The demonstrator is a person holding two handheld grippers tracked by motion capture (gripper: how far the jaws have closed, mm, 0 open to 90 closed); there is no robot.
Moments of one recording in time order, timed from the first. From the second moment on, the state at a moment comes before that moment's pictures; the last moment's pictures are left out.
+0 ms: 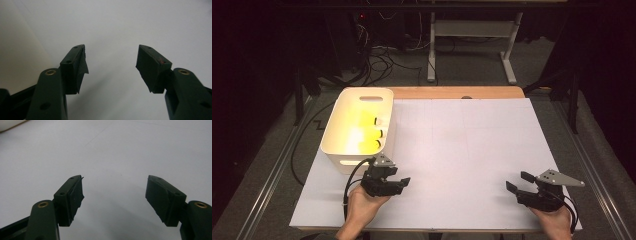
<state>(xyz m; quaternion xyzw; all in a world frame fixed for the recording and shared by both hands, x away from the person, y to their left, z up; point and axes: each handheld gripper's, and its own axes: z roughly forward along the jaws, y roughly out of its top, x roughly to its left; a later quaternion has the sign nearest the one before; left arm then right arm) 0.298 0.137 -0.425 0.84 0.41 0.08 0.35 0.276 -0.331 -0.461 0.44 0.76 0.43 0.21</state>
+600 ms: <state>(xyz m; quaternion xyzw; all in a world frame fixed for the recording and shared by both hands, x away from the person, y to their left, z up) 0.286 0.164 -0.428 0.82 0.43 0.09 0.37 0.276 -0.329 -0.461 0.44 0.76 0.43 0.21</state>
